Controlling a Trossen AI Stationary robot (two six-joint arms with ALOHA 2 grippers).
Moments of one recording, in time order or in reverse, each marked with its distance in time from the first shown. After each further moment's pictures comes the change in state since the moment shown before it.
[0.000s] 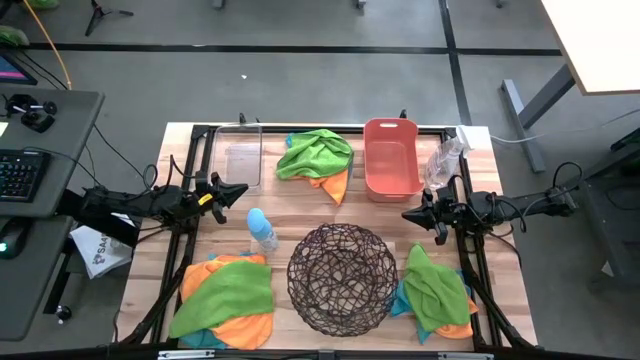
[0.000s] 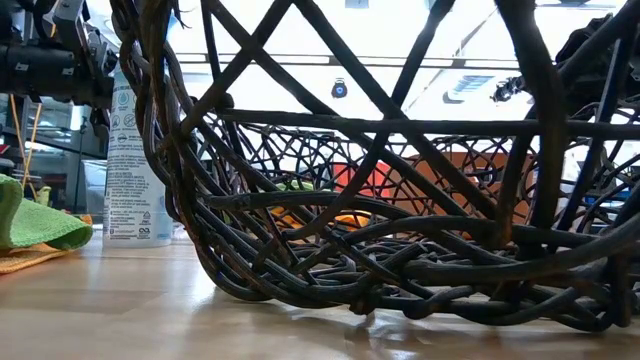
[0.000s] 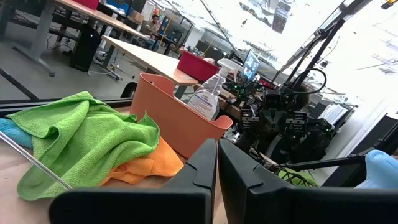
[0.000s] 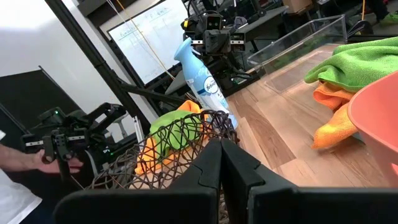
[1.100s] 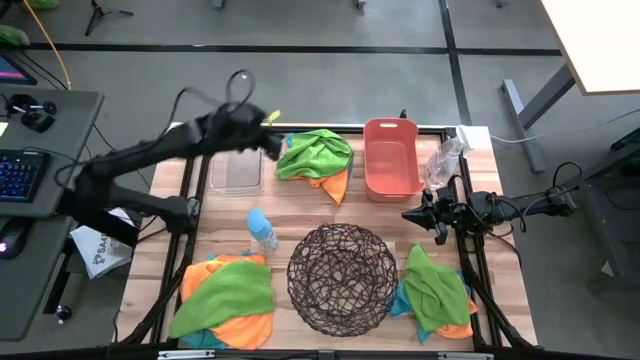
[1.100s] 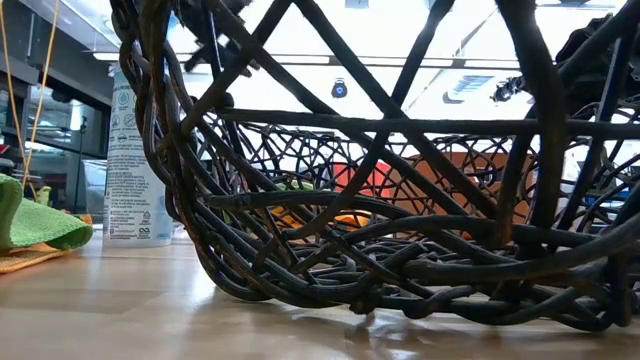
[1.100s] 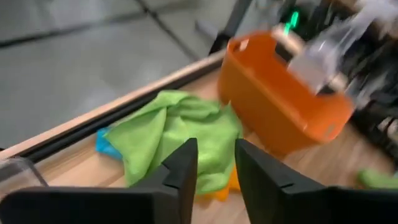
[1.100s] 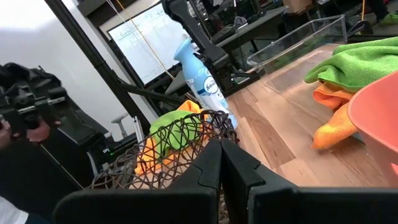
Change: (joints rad) left arm 0.603 1.256 1.181 -0.644 0.391 0.050; right arm 0.000 0.000 0.000 0.000 0.000 0.000
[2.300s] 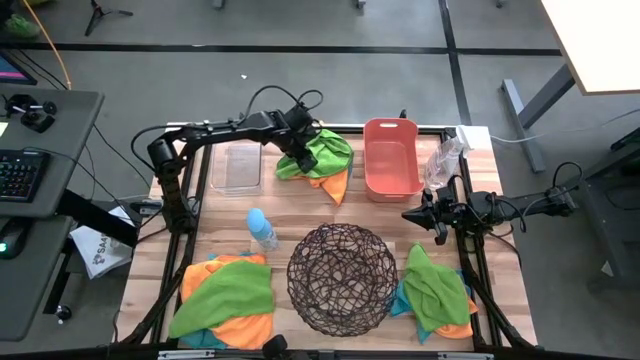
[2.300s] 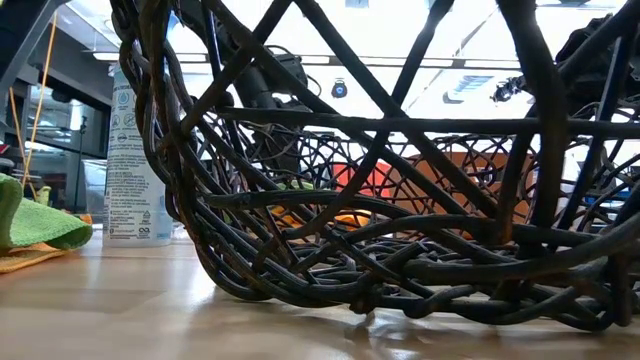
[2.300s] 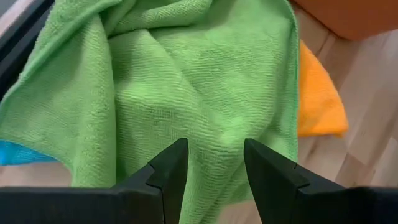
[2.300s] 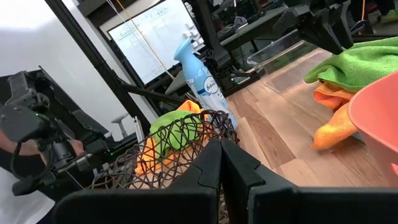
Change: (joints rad) left arm 0.078 0.600 0.203 -0.059 0.266 0.327; right arm 0.000 0.000 0.000 0.000 0.000 0.000
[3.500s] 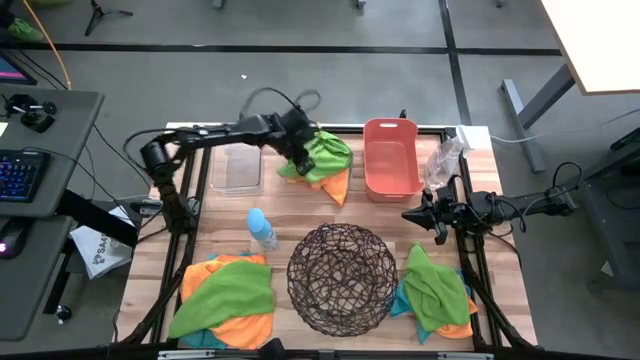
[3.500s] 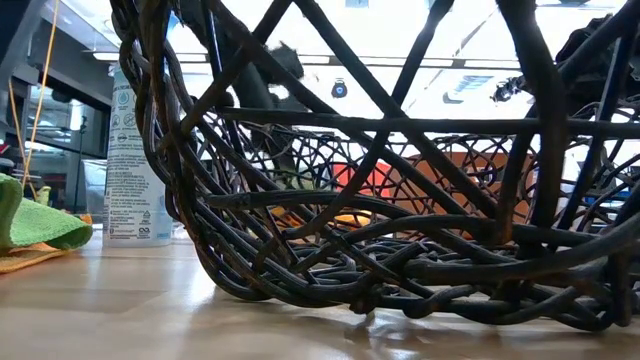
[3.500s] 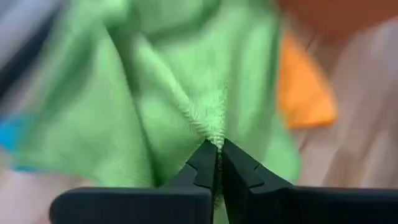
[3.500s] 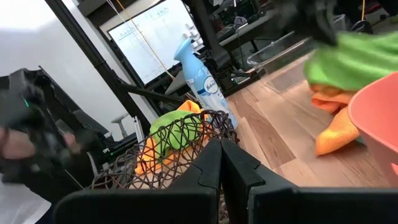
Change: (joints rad) left arm -0.015 -0.104 -0.045 0.030 -0.010 0.008; right arm 0.000 0.000 0.000 0.000 0.000 0.000
